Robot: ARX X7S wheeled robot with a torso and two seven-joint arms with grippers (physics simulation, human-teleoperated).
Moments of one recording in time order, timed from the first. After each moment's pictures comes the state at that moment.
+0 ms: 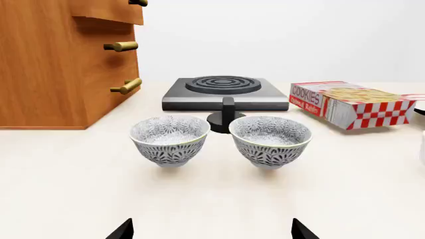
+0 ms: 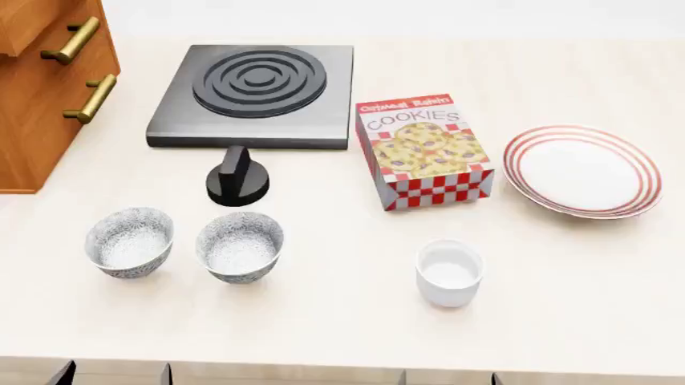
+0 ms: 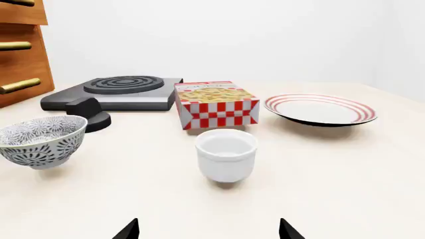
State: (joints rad) left arm 0.00 0.00 0.00 0.00 0.00 0.00 0.00; right arm 0.00 0.00 0.00 0.00 0.00 0.00 0.00
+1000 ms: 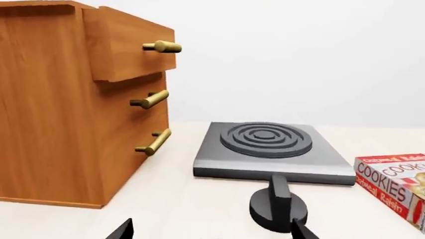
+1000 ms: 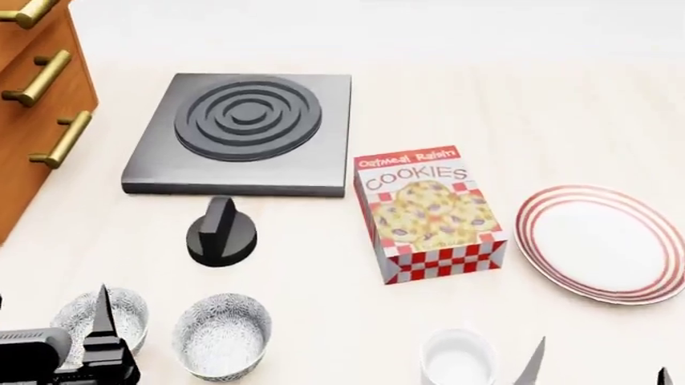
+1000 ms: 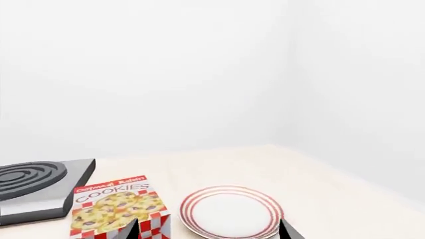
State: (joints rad) left arm -0.11 -0.11 -0.01 0.29 -0.10 -0.34 -0.14; right arm -0.15 0.11 0.12 -0.51 0.09 0.17 0.22
